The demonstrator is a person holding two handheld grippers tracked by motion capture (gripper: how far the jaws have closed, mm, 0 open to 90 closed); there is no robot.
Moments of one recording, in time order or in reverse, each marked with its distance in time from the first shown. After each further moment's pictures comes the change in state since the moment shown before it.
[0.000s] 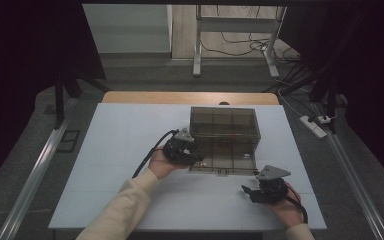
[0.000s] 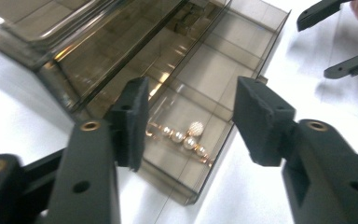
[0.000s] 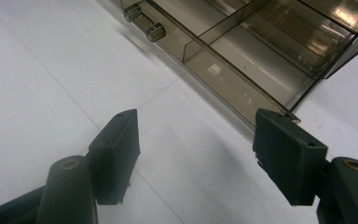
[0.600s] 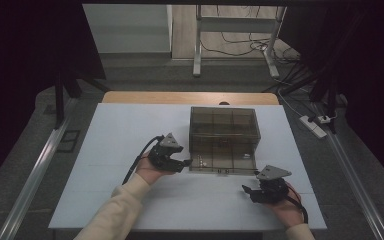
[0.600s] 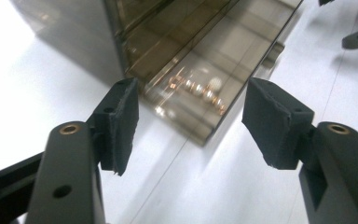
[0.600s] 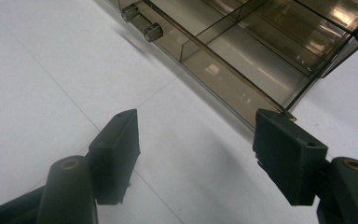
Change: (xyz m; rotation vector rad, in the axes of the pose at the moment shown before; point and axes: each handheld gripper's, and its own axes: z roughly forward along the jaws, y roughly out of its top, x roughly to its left) left arm -0.001 -0.036 -0.032 -0.007 0.087 -0.037; right arm -0.001 0.000 -0.001 0.000 -0.005 0.004
